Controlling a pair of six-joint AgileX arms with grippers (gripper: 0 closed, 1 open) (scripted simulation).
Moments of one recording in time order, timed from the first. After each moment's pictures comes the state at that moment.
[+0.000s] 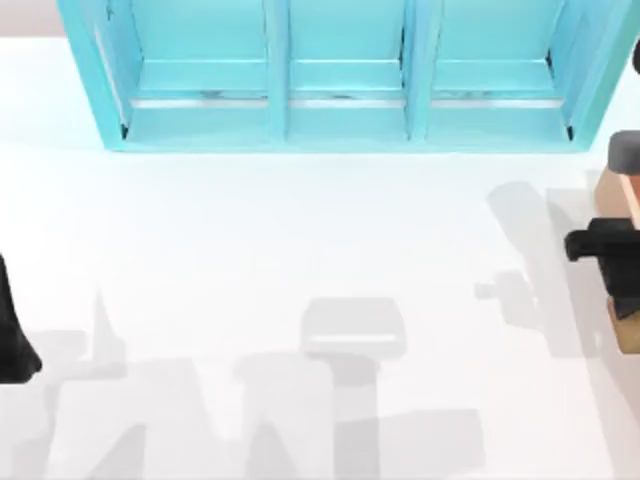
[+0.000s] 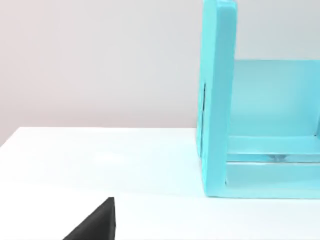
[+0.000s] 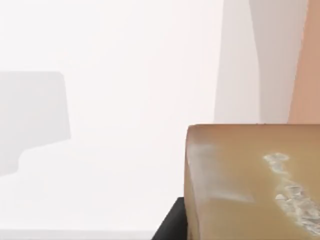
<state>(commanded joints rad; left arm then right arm) 0.00 0.00 0.00 0.00 0.00 0.00 0.36 1.49 1.29 -1.37 0.00 0.35</state>
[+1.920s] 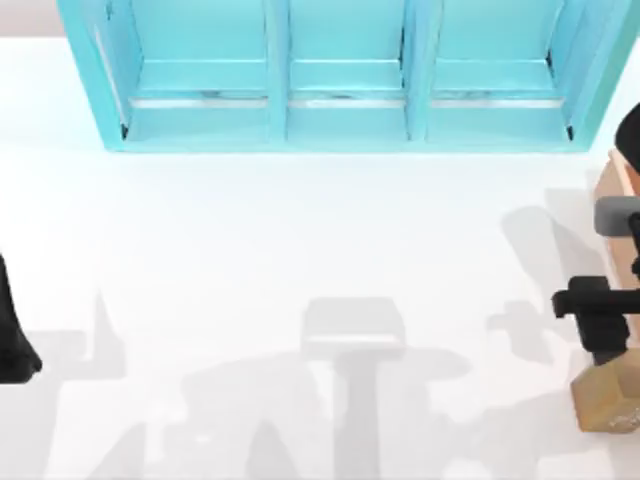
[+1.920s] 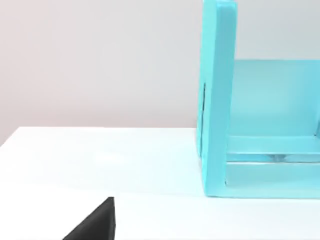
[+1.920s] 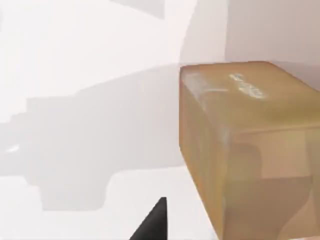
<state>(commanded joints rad) 0.00 0.00 0.00 0.00 0.00 0.00 0.34 1.49 1.03 -1.11 0.00 0.35</state>
